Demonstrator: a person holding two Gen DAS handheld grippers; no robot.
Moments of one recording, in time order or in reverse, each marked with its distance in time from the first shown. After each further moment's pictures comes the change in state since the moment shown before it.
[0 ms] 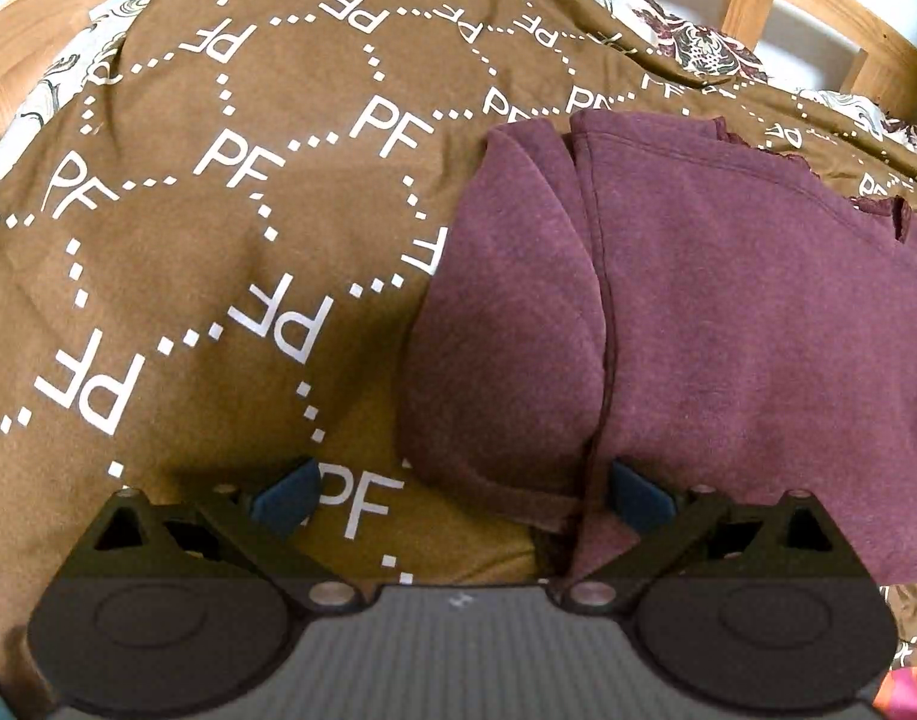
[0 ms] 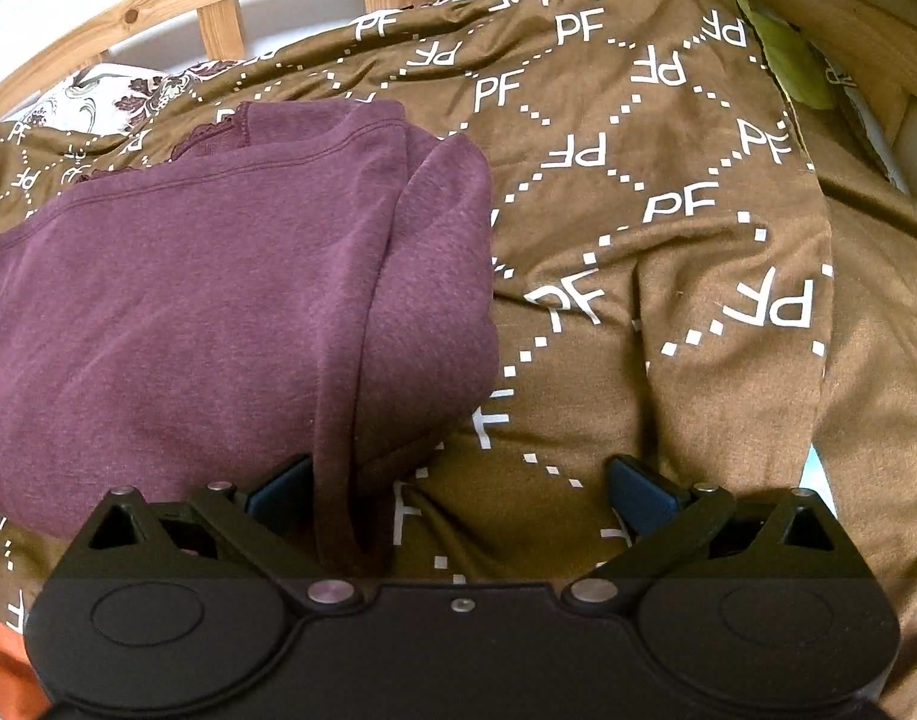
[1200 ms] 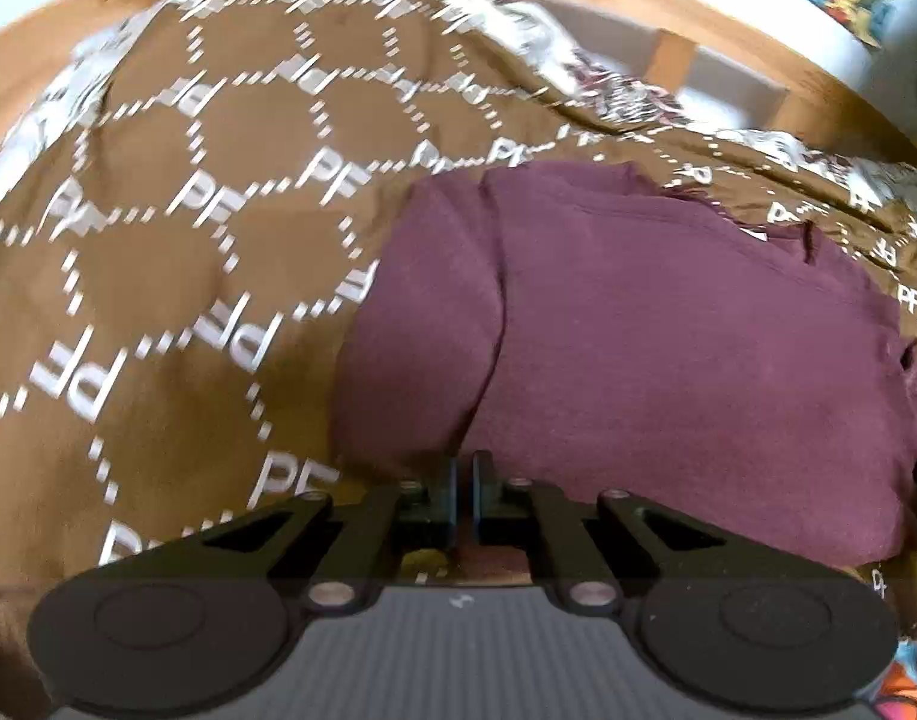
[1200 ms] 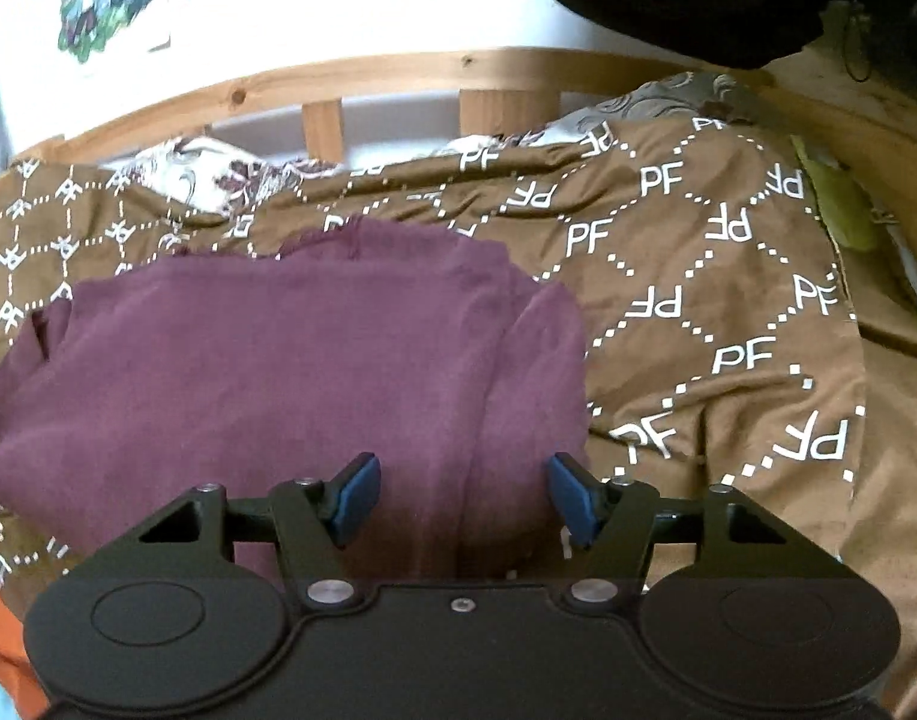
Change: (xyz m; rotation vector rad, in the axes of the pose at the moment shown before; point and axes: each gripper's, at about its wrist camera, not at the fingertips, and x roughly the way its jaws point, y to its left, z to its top) left arm -0.030 -0.007 -0.020 -0.009 -0.096 -0.123; right arm -0.026 0.029 -0.001 -0.111 -0.239 0.099
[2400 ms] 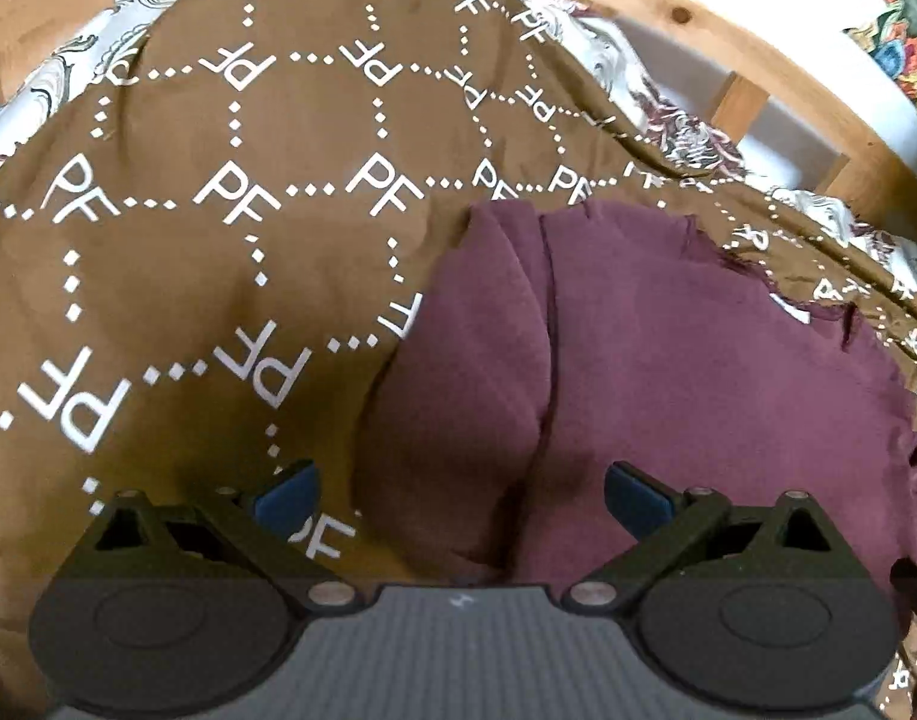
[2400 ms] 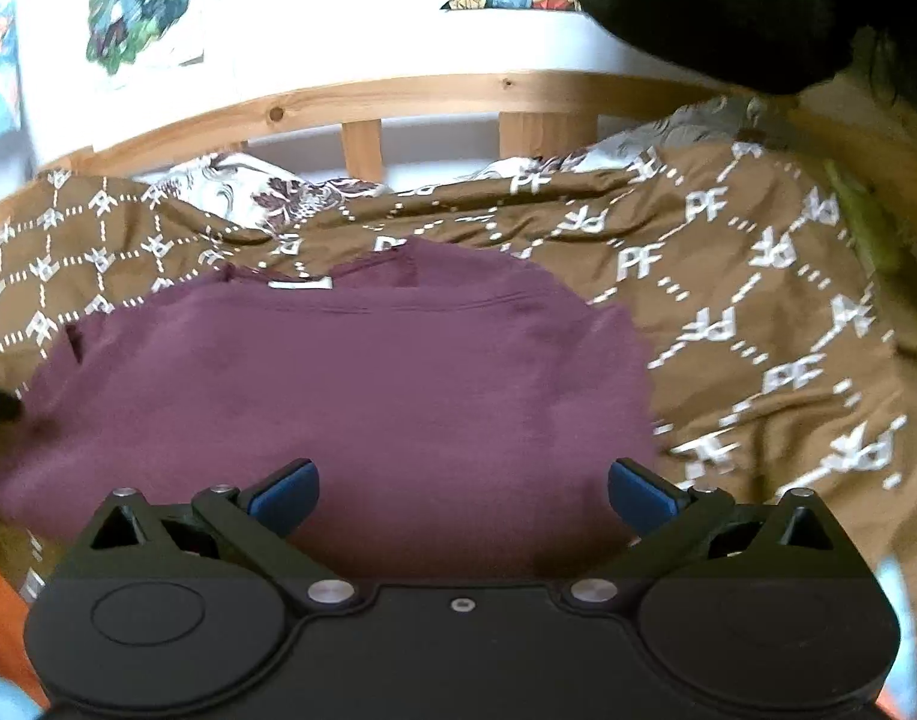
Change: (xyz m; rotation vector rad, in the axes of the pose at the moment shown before) left arm 0.025 0.025 0.034 -0.131 0.004 0.004; right arm -0.003 0.041 0.003 0.041 -0.046 0.059
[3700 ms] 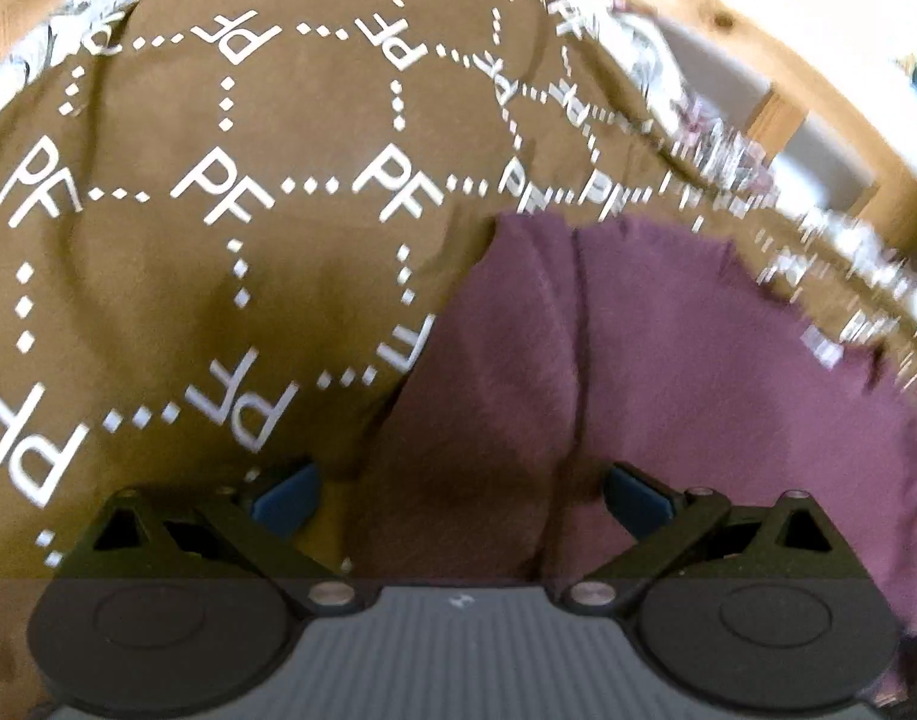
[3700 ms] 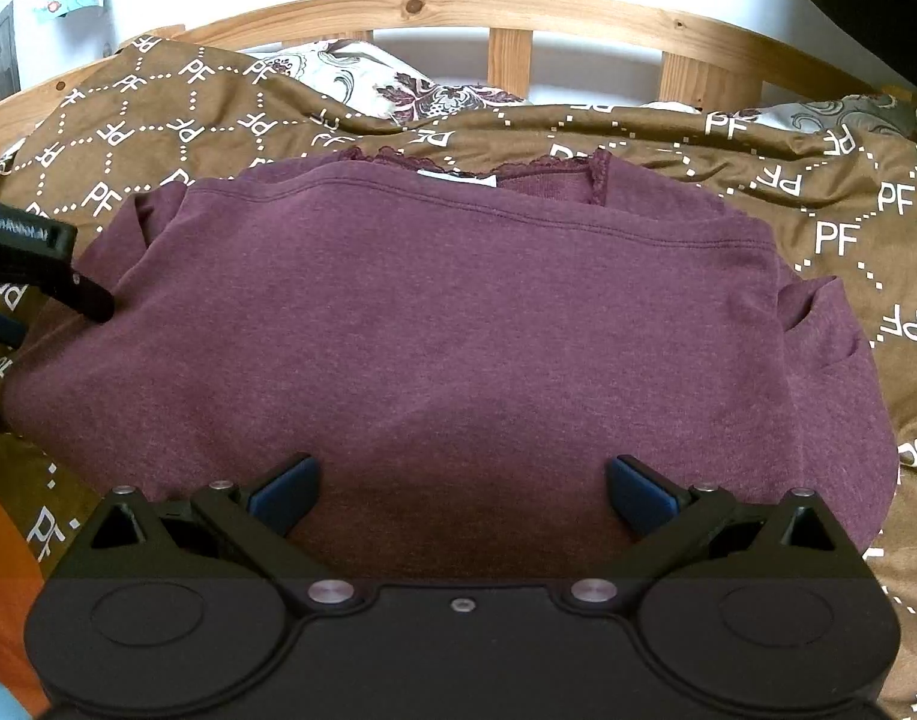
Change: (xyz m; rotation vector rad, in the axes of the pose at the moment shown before) left arm 0.022 0.012 0.020 -0.094 0.012 -0.061; right arm 0.055 0.062 -0.021 -0.204 0.111 0.090
